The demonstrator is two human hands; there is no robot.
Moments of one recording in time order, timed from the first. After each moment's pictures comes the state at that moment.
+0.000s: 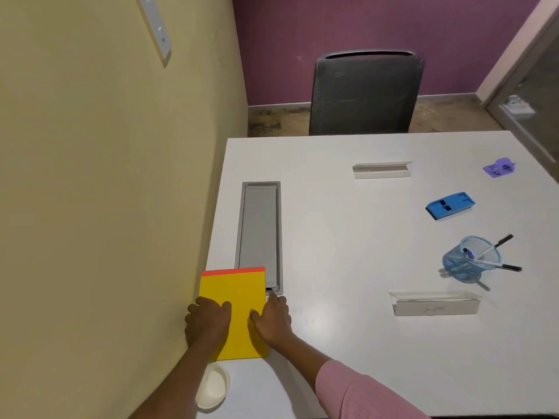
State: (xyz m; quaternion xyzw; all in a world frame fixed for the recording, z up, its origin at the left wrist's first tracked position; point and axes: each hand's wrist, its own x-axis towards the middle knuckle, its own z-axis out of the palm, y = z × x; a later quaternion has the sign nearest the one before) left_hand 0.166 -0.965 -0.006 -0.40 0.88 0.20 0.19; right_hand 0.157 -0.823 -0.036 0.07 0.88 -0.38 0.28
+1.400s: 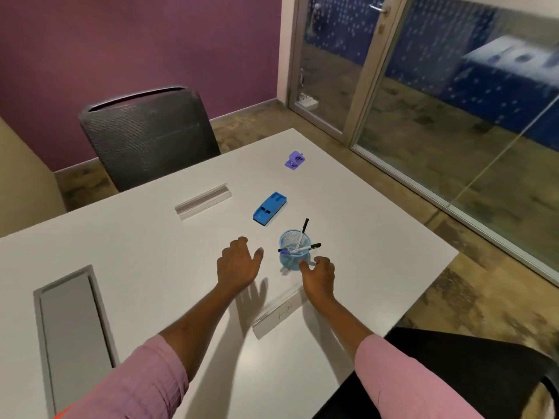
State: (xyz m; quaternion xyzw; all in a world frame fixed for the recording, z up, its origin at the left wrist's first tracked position) left_hand -0.007 -0.549 0.054 0.16 0.94 0.25 0.13; right_hand 0.114 -0.411 0.053 0.48 0.74 -0.46 -0.10
